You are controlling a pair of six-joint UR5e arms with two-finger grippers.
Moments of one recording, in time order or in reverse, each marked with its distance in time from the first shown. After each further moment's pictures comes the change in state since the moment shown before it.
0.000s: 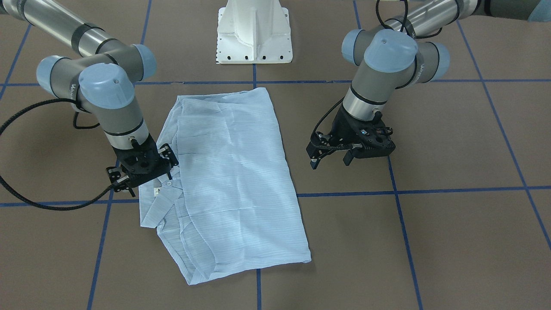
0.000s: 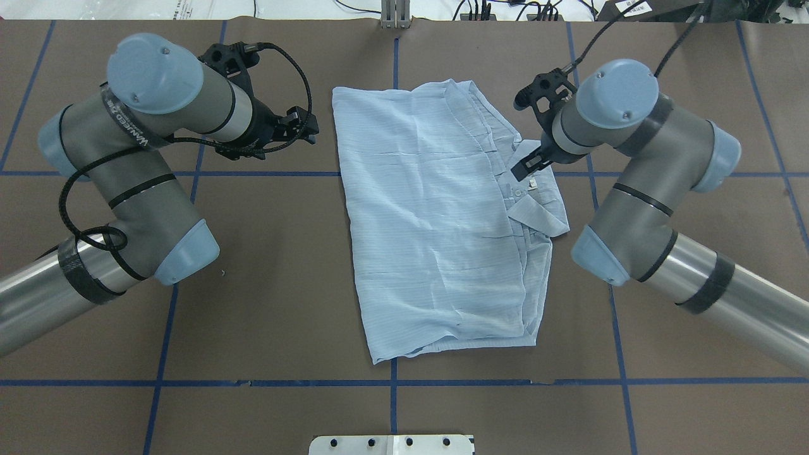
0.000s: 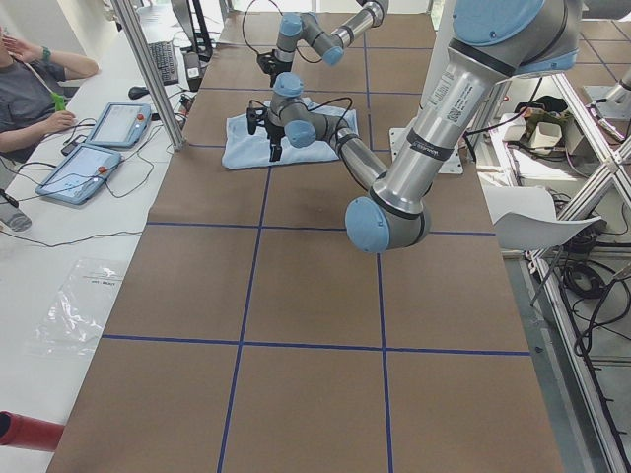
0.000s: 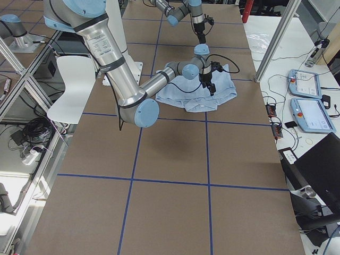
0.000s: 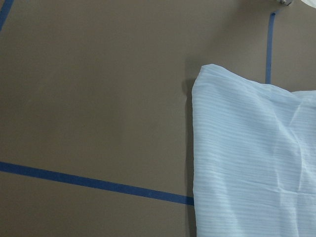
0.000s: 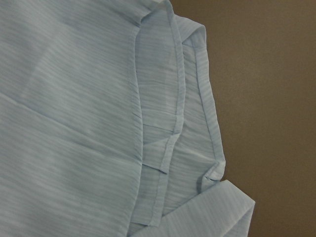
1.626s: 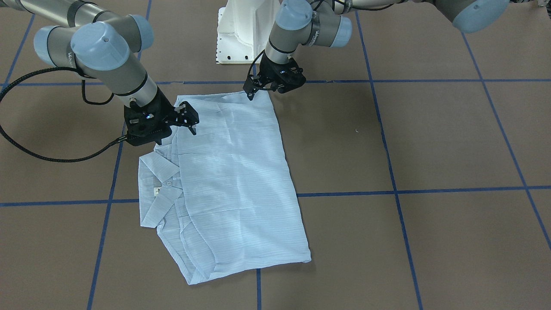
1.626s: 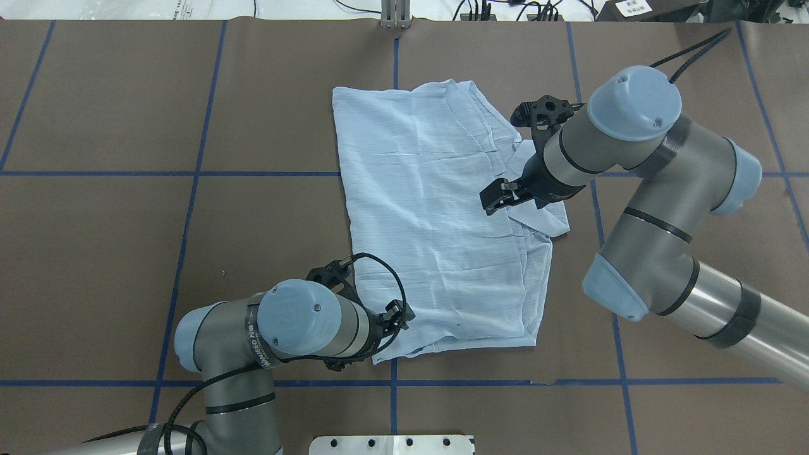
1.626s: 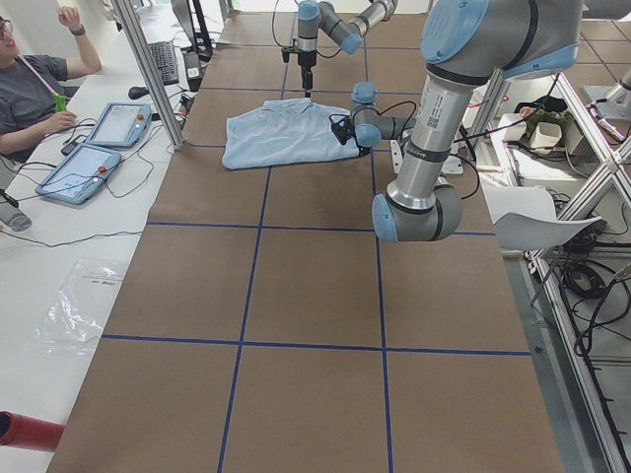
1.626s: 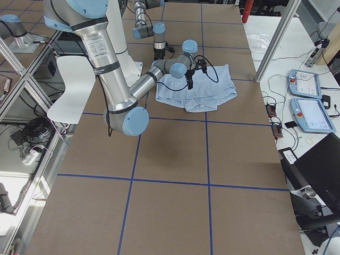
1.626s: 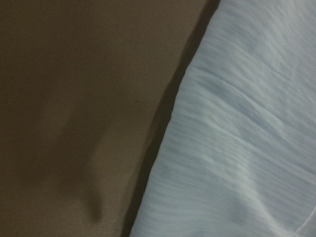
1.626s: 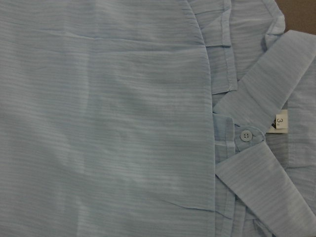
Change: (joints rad) left arm 0.498 -0.008 -0.052 0.008 0.148 -0.647; right arm -0.045 -0.172 0.270 -0.009 0.259 0.414
